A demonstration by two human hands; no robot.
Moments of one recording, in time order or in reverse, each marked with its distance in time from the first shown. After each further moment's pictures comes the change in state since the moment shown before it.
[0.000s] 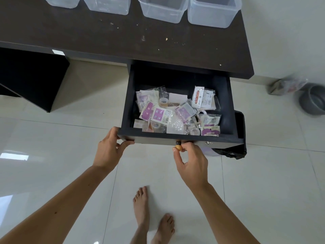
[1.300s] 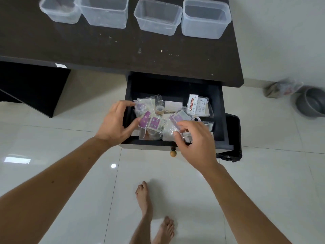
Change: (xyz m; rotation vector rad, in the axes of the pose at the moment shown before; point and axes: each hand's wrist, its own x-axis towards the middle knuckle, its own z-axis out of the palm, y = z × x) left_hand 0.075 0.076 -0.046 0.025 -0.059 0.277; right_hand 0.093 -0.029 -0.064 0.081 -0.076 -0.198
